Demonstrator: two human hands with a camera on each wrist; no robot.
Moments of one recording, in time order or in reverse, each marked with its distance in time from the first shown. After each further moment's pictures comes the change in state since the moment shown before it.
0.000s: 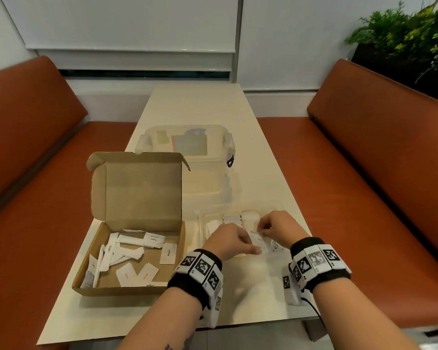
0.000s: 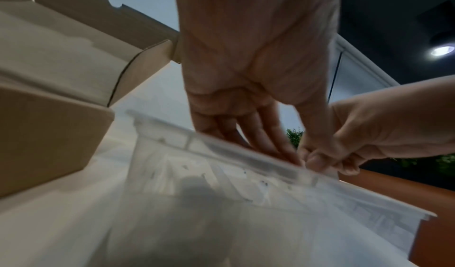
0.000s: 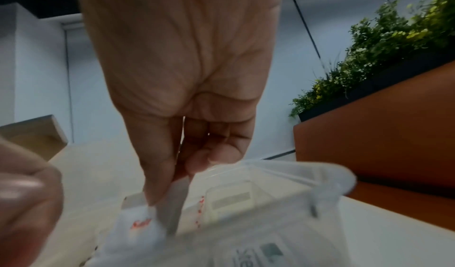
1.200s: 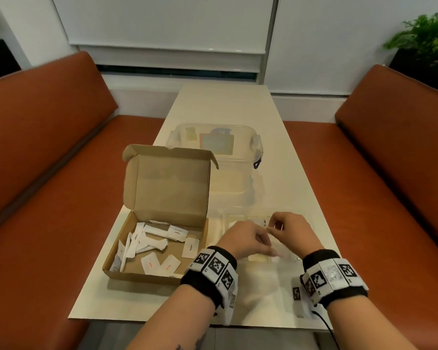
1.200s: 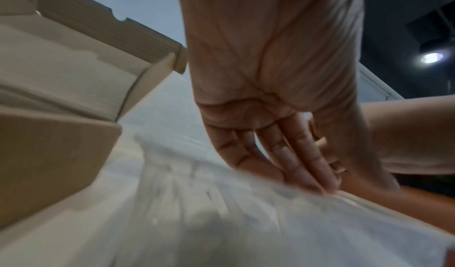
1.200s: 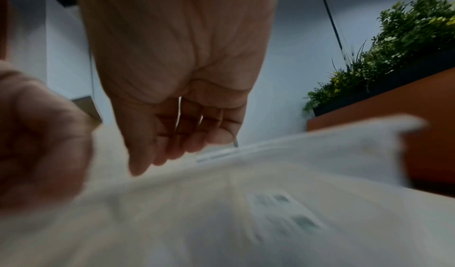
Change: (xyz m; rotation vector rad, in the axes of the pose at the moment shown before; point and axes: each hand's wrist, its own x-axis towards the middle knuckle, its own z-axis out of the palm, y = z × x) left_hand -0.020 0.003 -0.021 -0.031 0.021 0.044; right_hand 0.001 -0.024 0.015 0.037 0.172 -0.108
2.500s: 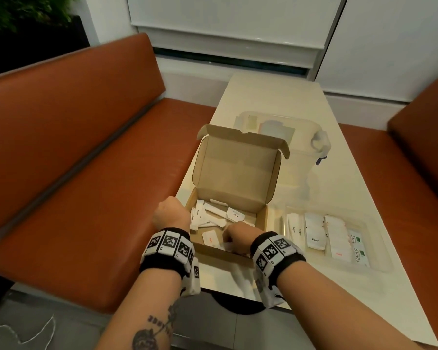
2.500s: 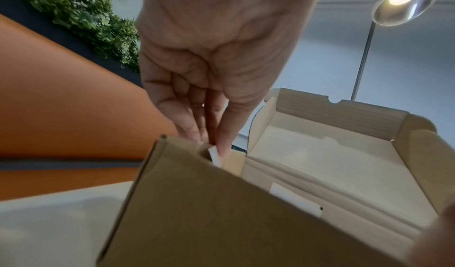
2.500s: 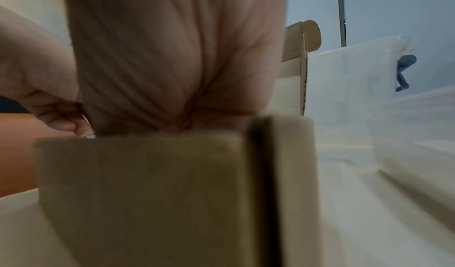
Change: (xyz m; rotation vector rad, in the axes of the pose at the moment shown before) left_hand -0.121 -0.163 -0.130 0.242 0.752 -0.912; right_hand 0.007 -0.197 0.127 -0.350 -0.662 -0.293
